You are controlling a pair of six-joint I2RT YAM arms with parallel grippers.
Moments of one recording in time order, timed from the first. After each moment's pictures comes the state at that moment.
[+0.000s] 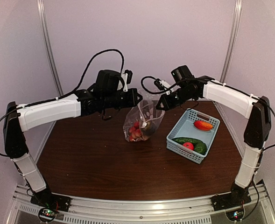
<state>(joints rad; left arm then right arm) -0.85 1.72 1.50 -0.13 -0.02 -0.55 0.56 1.86 1.73 -0.68 -0.33 0.06</state>
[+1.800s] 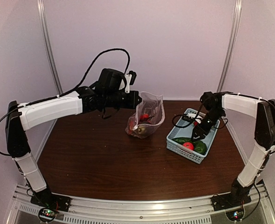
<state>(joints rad) -0.85 1.76 1.56 -0.26 -0.03 -0.40 0.23 1.72 1.32 -1.04 -0.39 -0.63</state>
